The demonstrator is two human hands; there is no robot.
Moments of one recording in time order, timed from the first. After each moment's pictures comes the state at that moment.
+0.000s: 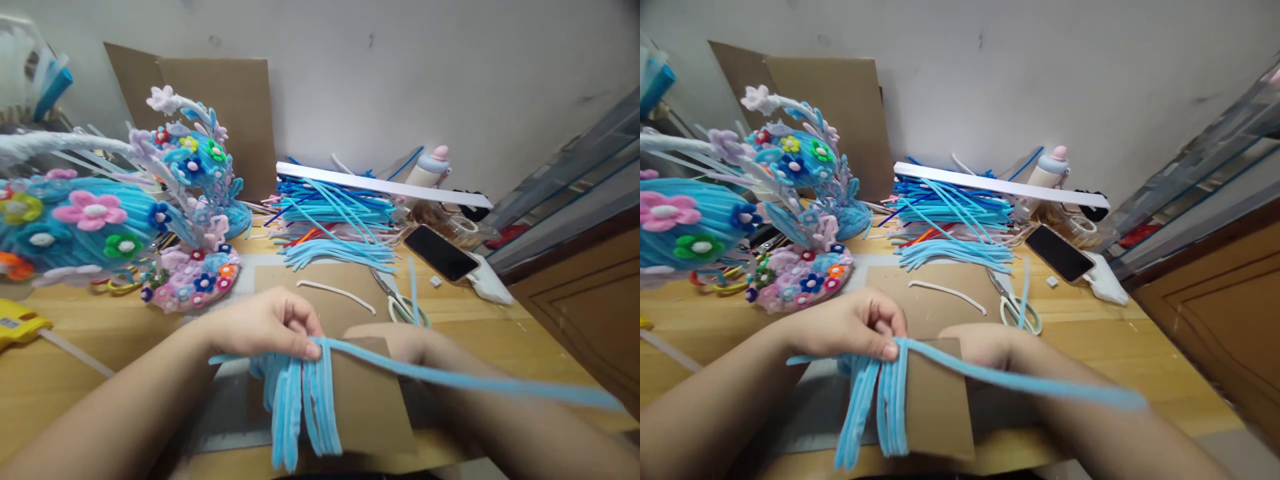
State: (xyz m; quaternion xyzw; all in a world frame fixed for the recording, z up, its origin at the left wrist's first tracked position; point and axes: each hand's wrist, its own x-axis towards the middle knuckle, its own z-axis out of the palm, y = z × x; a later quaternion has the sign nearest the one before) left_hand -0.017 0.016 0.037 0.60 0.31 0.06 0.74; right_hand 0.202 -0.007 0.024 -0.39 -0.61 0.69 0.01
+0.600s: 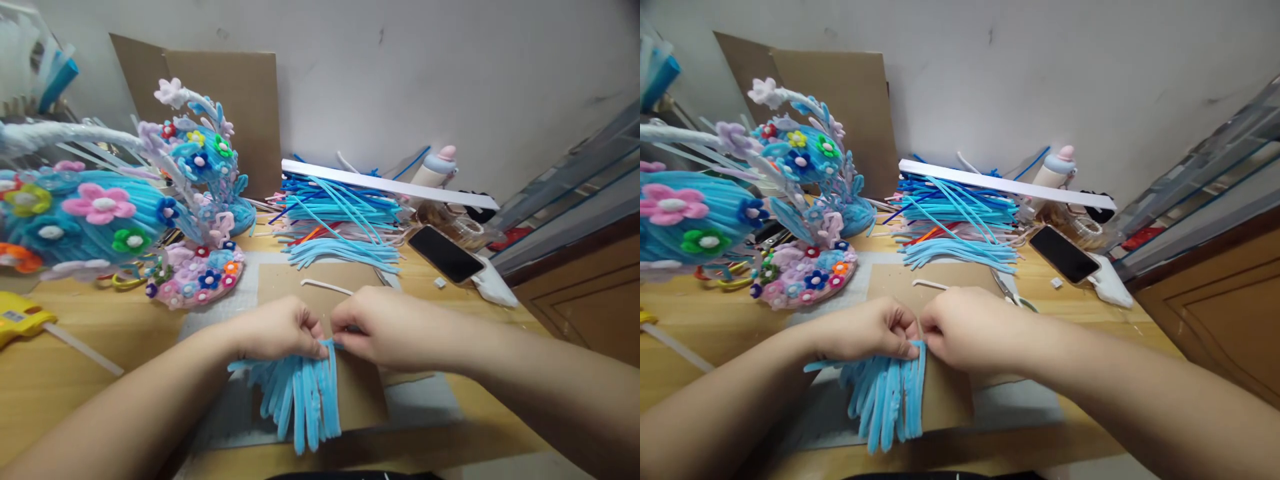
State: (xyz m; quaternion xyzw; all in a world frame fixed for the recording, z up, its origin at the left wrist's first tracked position) left_hand -0.008 0.013 0.024 0.71 0.37 0.05 0.60; right_hand 0.171 -0.004 0.080 -0.44 -0.87 0.22 -0.05
